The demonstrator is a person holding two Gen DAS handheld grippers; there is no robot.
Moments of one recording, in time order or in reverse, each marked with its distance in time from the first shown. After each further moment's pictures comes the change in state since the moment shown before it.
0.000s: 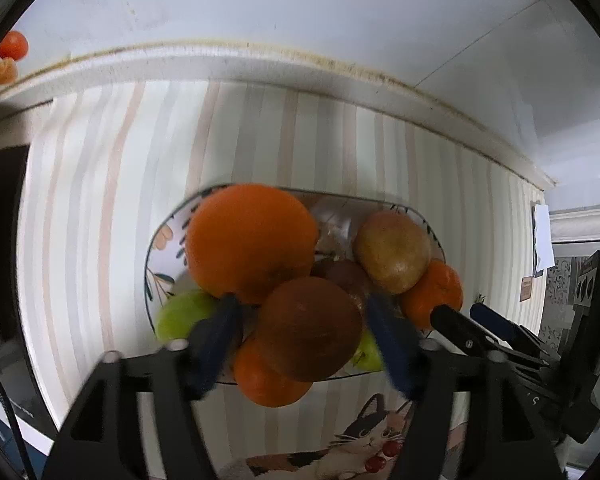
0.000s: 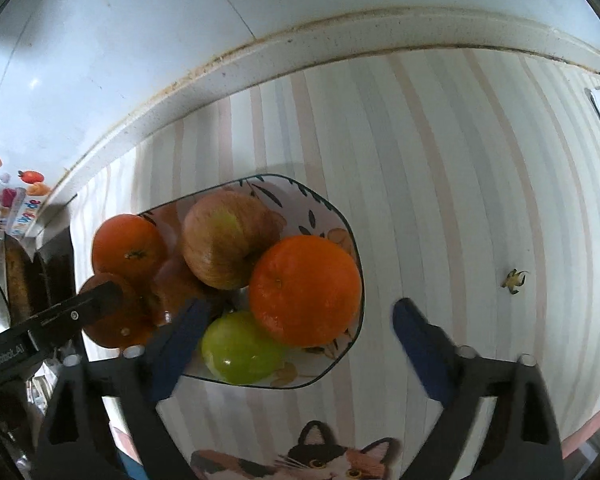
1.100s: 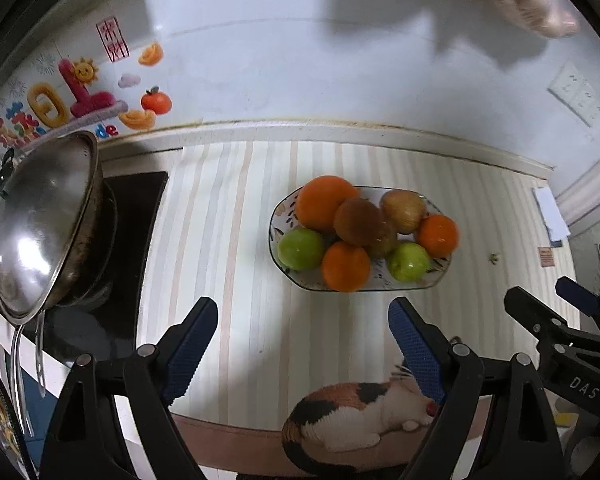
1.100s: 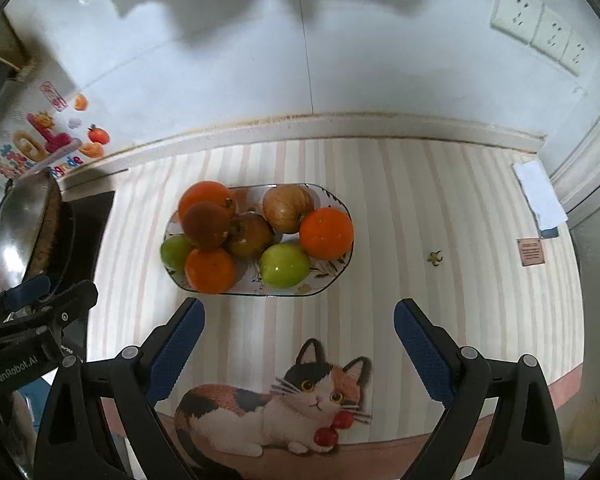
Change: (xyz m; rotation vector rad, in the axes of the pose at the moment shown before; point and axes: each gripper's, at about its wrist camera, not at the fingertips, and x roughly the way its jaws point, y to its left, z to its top) left arm -0.148 -0.001 -0.147 0.097 -0.321 0.229; right arm -0.158 0.070 -0.135 -0.206 -0.282 -0.144
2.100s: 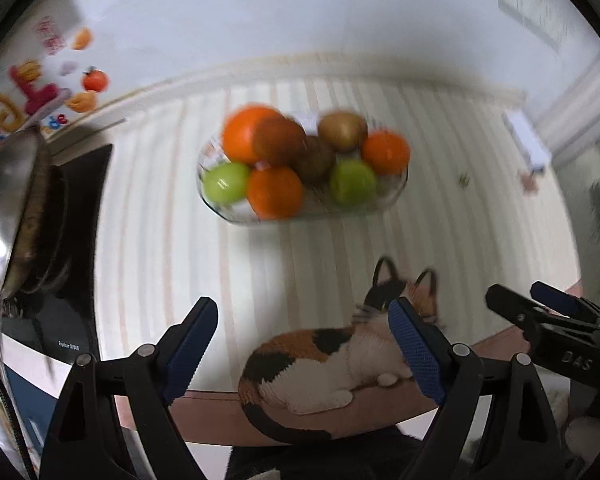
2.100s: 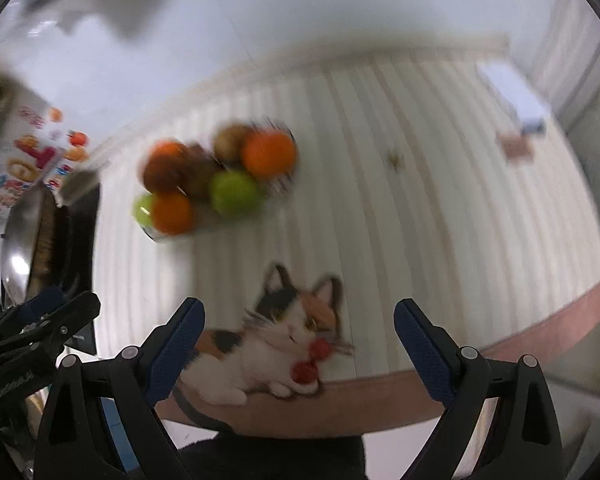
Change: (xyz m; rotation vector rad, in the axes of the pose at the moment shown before) left arm 0.049 -0.076 -0.055 0.155 0.158 -0.025; right arm 0.024 -0.088 -0.075 0.214 0.167 0.086
